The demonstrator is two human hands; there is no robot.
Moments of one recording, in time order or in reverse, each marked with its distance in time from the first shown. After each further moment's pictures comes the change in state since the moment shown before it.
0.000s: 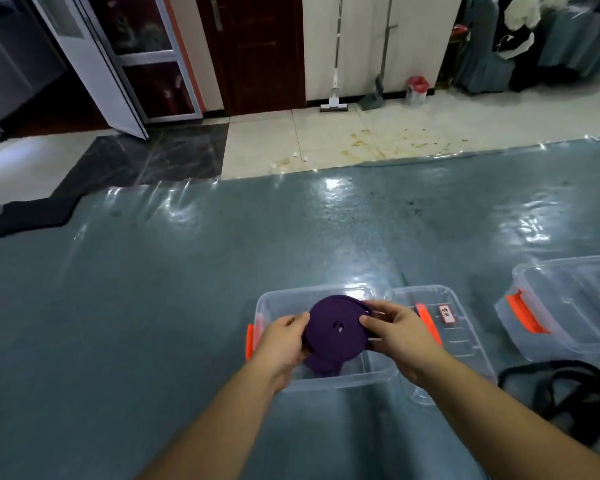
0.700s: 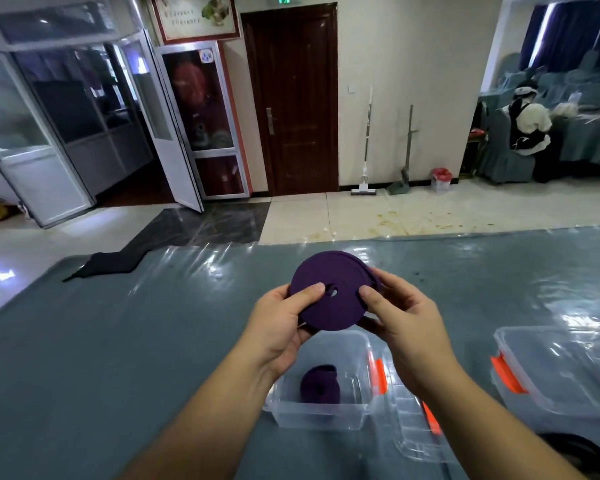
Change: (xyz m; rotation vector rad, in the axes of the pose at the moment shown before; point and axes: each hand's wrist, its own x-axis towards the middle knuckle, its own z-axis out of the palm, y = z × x) left_hand -0.197 0.101 0.057 -0.317 -0.130 0.485; right_hand -0.153 -0.120 -0.009 0.270 -0.173 -0.603
